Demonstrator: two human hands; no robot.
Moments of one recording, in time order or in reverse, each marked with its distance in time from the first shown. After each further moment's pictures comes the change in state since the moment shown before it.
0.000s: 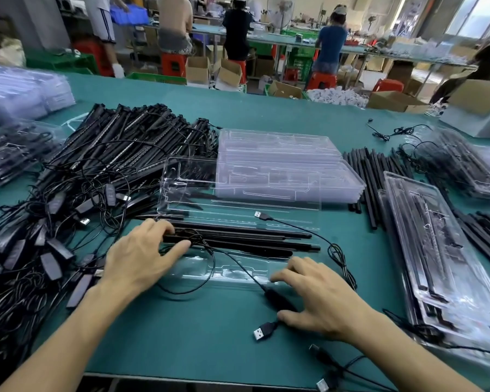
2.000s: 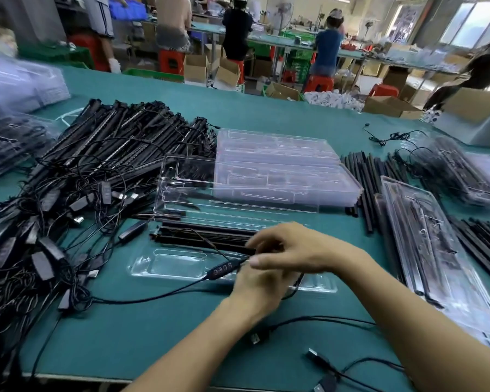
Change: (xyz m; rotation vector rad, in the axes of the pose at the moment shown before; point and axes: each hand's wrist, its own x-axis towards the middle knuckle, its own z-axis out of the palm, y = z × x) left_hand -0.013 0.166 0.054 -0.490 -0.137 0.591; right_hand 0.070 -0.002 -0.067 0.424 -0.221 -0.010
